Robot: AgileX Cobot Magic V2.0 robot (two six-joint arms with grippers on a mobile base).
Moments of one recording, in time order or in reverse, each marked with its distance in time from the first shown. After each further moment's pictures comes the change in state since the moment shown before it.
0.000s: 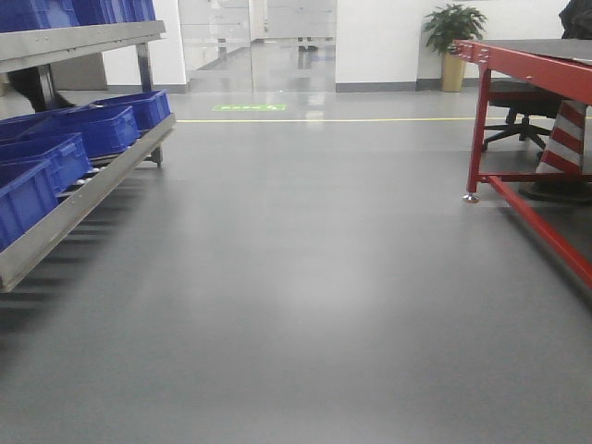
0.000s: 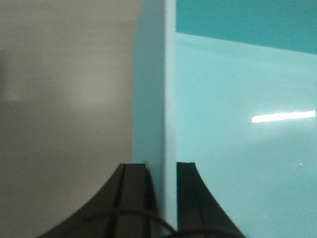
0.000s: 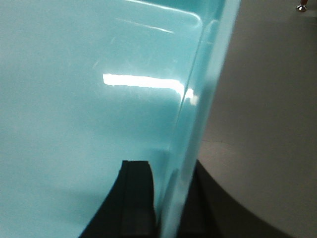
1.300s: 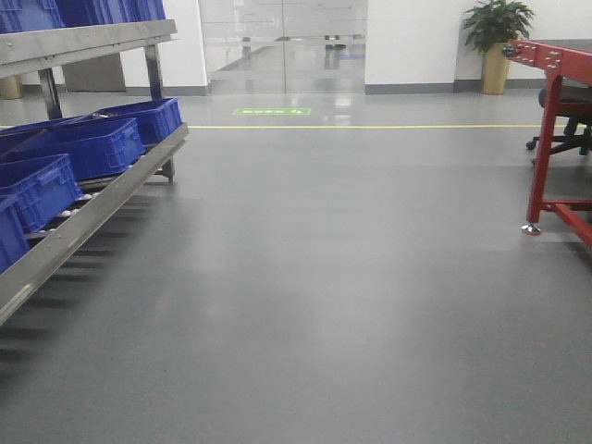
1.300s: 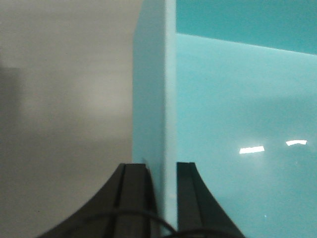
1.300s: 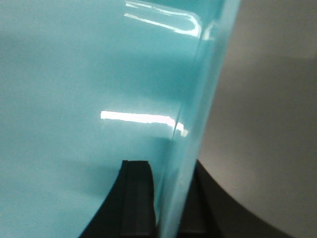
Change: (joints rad) left arm 0.000 0.000 0.000 0.000 0.000 0.000; right arm 0.000 0.000 0.000 0.000 0.000 0.000
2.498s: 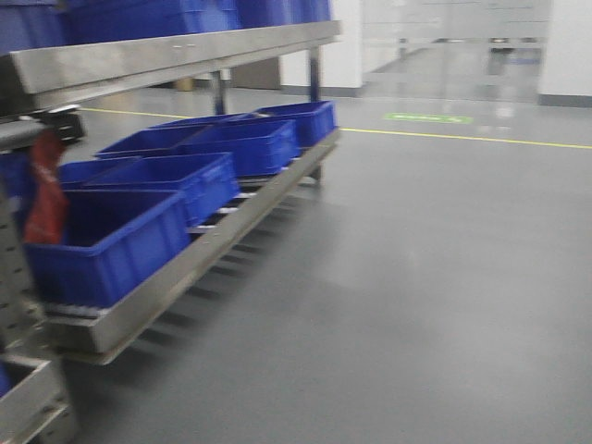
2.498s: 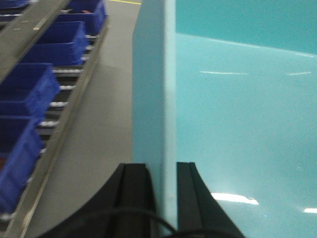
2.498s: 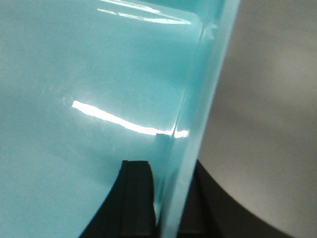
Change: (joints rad) left arm 0.000 0.000 0.000 -0.002 0.000 0.000; right arm 0.000 0.000 0.000 0.000 0.000 0.000
